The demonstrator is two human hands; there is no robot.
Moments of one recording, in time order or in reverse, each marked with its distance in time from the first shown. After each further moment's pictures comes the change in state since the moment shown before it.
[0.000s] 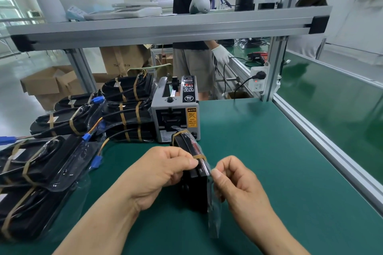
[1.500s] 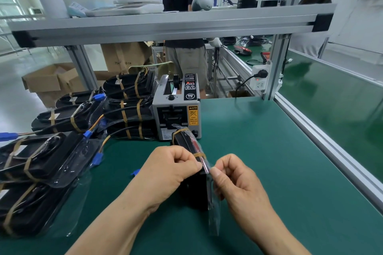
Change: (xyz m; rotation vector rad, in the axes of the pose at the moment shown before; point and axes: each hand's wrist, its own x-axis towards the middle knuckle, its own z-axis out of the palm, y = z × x) left_hand 0.002 -0.014 0.009 0.217 0.168 0.116; right_hand 0.001 0.001 0.004 -0.025 -0.001 -0.001
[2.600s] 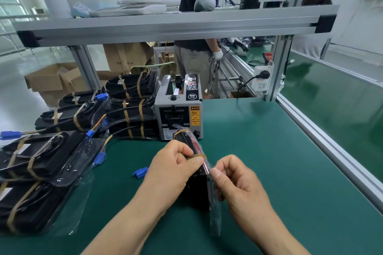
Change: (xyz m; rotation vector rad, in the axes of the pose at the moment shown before) left_hand 0.004 -0.012 0.011 0.031 0.169 0.102; right_hand -0.002 -0.002 0.001 0.009 -0.017 -0.004
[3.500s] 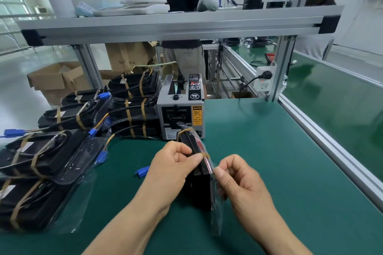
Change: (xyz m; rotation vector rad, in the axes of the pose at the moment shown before) left_hand -0.003 -0.001 0.001 -0.266 -0.008 -0.082; right_hand 0.001 0.002 0.000 -0.007 0.020 -0.005
